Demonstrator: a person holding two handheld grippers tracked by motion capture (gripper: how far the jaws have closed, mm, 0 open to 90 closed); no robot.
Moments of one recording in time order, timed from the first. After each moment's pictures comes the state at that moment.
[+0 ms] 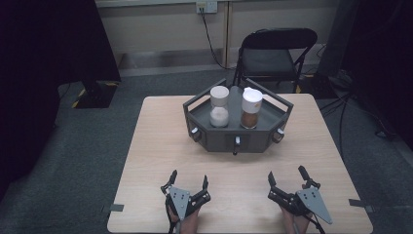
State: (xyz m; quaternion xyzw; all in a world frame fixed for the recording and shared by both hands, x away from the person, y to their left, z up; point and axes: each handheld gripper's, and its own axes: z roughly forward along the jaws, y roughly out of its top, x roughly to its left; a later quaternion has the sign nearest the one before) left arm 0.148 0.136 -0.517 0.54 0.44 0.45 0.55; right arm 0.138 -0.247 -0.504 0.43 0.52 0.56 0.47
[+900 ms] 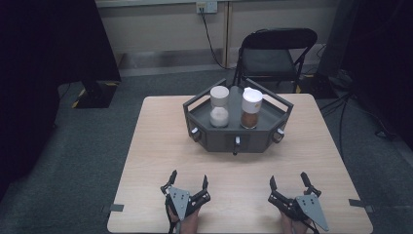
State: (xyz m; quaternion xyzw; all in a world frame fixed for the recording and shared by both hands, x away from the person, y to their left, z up) left arm 0.147 0.135 -0.518 0.54 0.44 0.45 0.55; right arm 0.131 -0.236 -0.523 0.46 0.50 0.54 0.49
